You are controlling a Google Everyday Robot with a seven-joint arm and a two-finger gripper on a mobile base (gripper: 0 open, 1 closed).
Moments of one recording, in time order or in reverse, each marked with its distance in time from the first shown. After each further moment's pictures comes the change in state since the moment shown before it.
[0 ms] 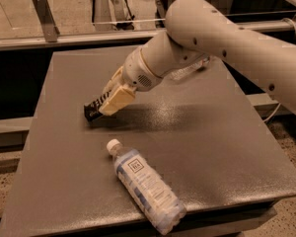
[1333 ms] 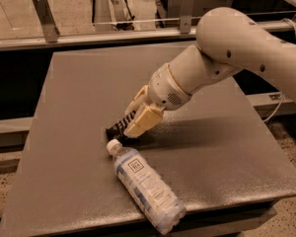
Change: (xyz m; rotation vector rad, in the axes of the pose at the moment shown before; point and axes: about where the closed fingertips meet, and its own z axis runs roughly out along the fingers) arm 0.052 0.058 -0.039 -0.078 0.053 0.035
